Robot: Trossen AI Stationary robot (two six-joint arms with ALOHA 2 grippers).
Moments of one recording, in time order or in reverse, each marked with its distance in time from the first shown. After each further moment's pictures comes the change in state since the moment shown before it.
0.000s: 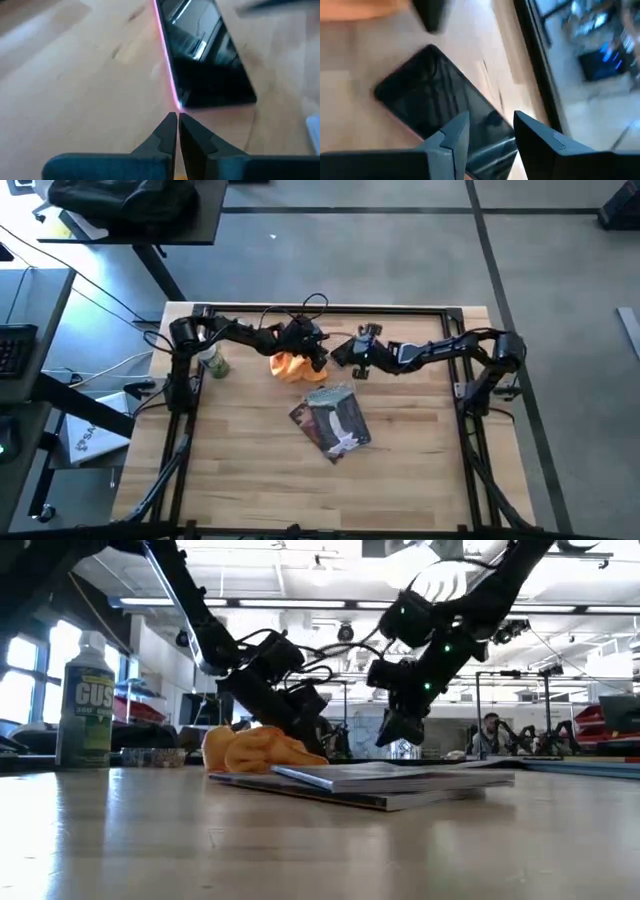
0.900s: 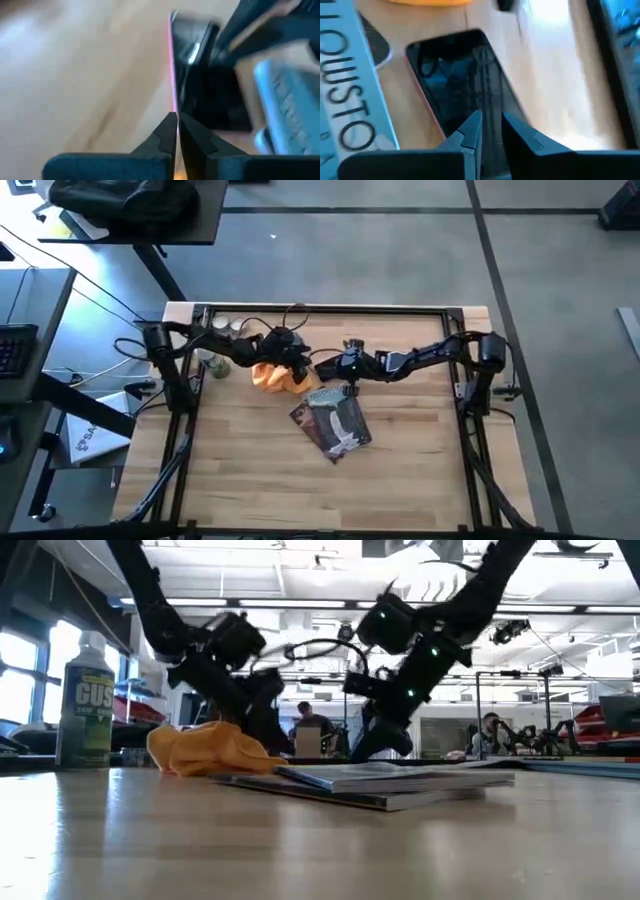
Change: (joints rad) left arm -0.031 -0.246 -0.270 0.124 -0.041 0.033; right arm 0.158 0.099 0.133 -0.043 -0.146 -0.118
